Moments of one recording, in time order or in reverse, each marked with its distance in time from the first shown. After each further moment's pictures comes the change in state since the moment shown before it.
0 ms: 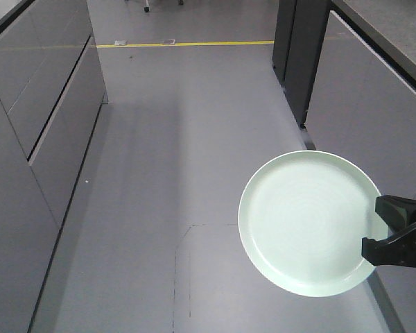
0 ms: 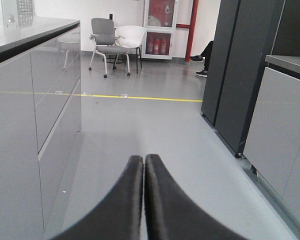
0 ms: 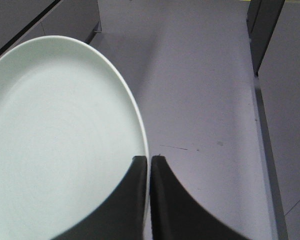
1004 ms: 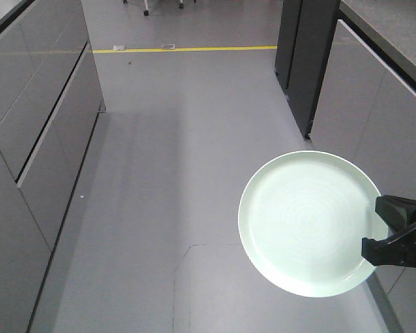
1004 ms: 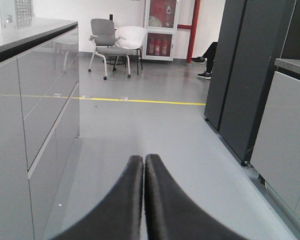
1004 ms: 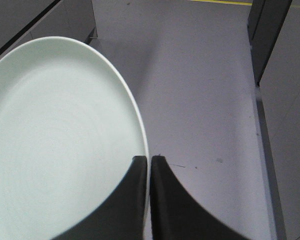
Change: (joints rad) left arm 0.000 0.000 0.000 0.000 0.000 0.000; right arm 0.000 0.000 0.000 0.000 0.000 0.000
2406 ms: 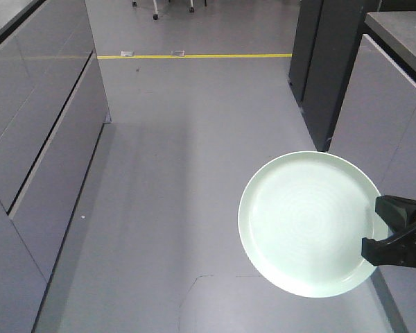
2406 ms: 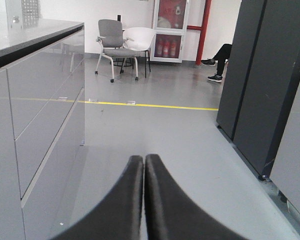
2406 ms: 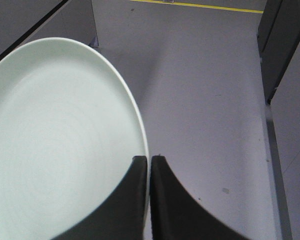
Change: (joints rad) left arm 0.000 0.000 0.000 0.000 0.000 0.000; right arm 0.000 0.000 0.000 0.000 0.000 0.000
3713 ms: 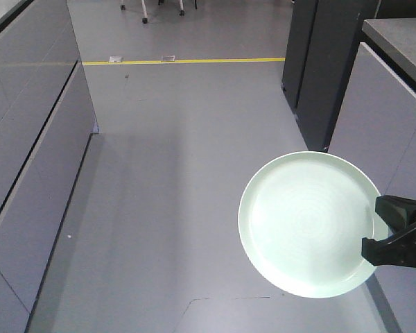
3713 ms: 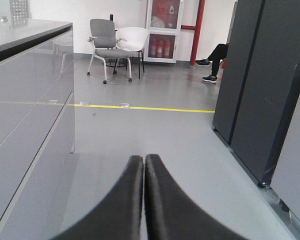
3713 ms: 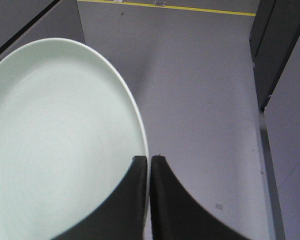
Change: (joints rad) left arm 0.000 0.000 0.000 0.000 0.000 0.000; right arm 0.000 0.000 0.000 0.000 0.000 0.000
